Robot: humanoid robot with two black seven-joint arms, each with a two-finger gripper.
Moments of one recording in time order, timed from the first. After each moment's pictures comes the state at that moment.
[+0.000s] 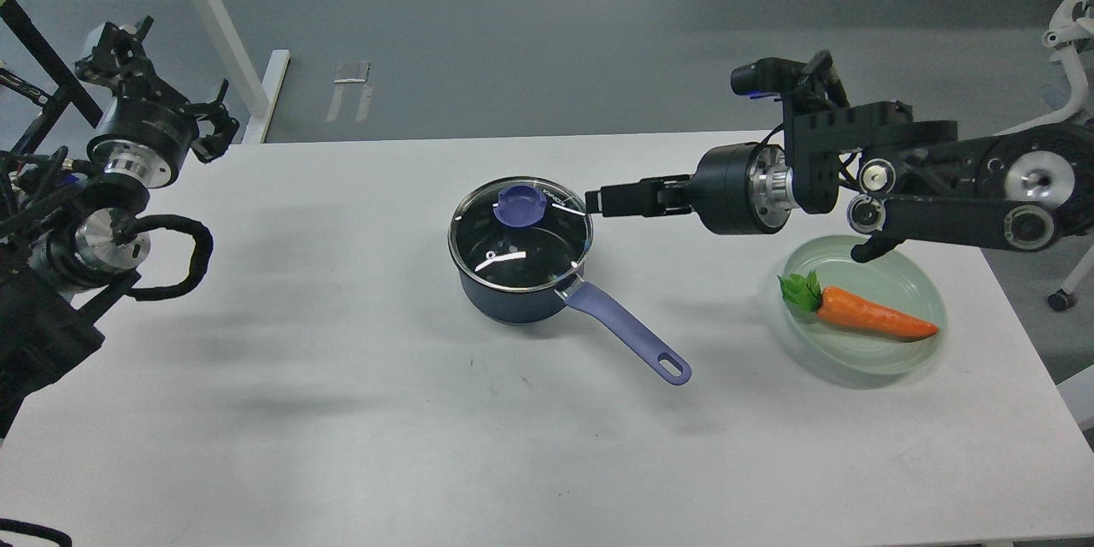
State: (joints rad) left arm -0.80 0.54 -0.49 -0.72 -0.29 -0.17 -0.44; right arm 1.65 -0.45 -0.64 1.42 -0.79 0.06 0.17
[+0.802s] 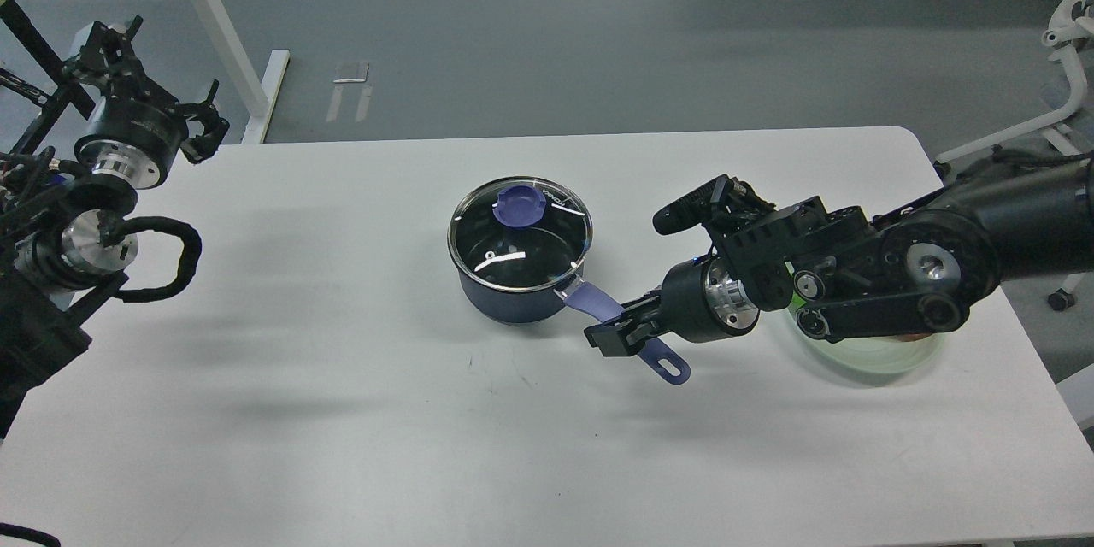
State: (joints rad) left arm -0.80 0.56 -0.48 -0.73 -0.29 -0.18 -0.44; right arm 1.65 -0.25 -0.83 1.43 -0.83 0.01 0.17
